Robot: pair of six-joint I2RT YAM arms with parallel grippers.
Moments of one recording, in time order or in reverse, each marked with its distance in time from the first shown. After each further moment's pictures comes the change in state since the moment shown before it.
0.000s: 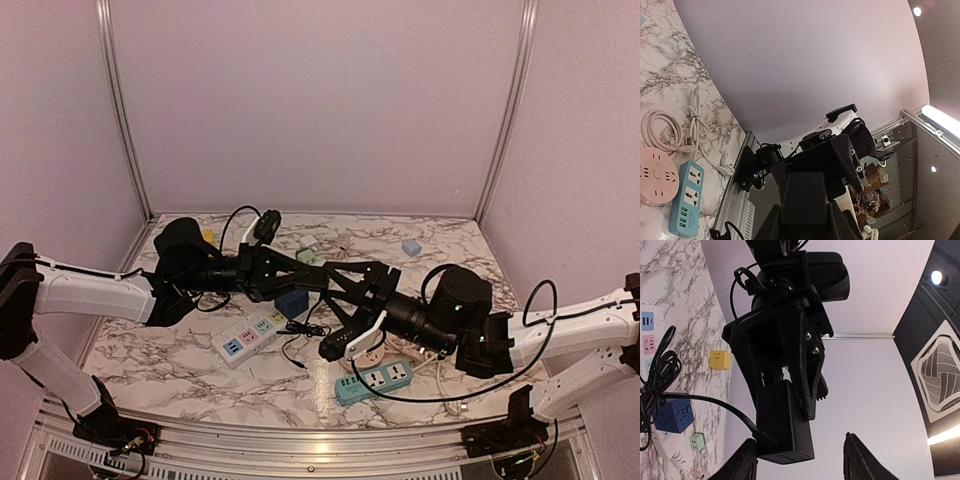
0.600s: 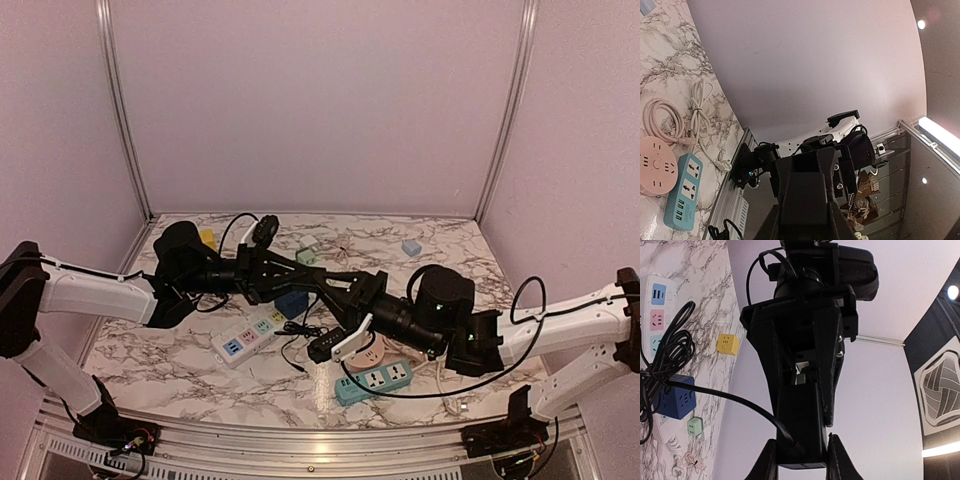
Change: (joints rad) left arm 0.011 0.020 -0.027 0.063 0.009 -0.089; right arm 0.002 0.065 0.039 -0.050 0.034 -0.093
